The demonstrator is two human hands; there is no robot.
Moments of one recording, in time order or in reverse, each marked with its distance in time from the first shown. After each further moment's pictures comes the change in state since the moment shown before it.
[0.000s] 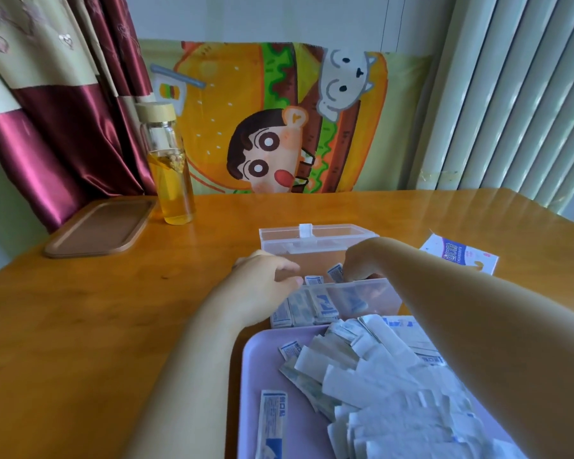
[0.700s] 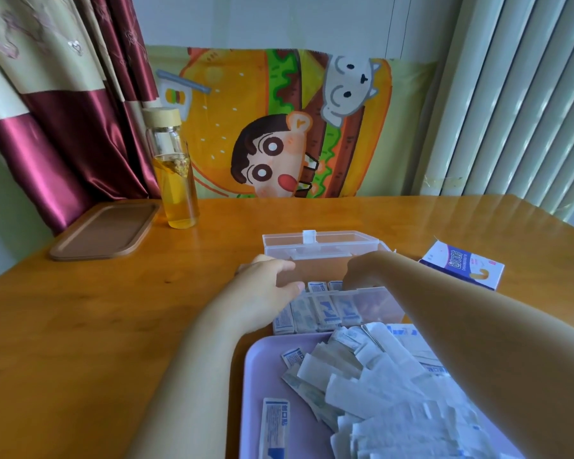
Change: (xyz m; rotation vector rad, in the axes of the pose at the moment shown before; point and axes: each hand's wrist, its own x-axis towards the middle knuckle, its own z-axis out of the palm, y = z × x) left_hand 0.004 -0.003 0.002 -0.045 0.016 -0.014; right_hand 0.005 -0.001 0.007 0.174 0.005 -0.041
